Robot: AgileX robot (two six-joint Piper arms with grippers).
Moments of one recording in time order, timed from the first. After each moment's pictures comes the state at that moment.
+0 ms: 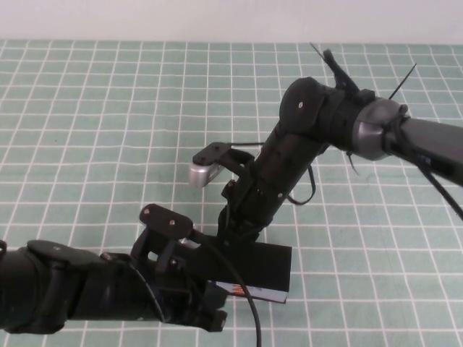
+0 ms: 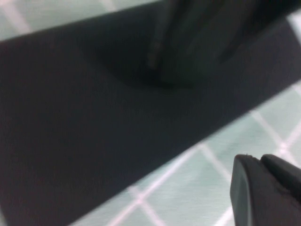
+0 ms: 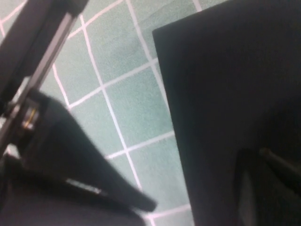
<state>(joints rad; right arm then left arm) 0.57 2.13 -1.68 0.67 1.21 -0.83 -0.64 1.56 -0.57 -1.67 0.39 1.53</state>
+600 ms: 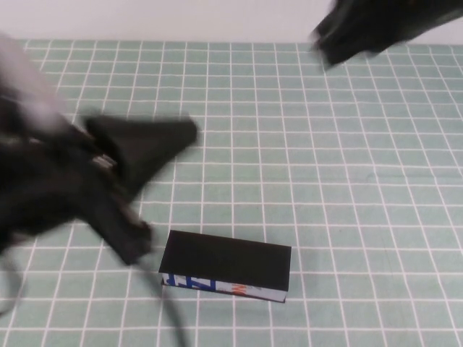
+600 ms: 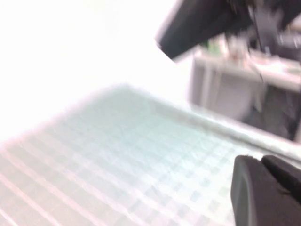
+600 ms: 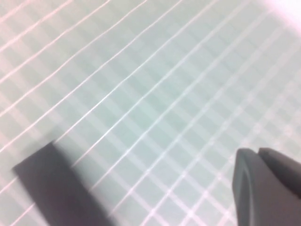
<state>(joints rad) 0.57 1.50 -1.80 0.08 1.11 -0.27 -0.64 0.90 -0.76 -1.36 0.33 1.37</state>
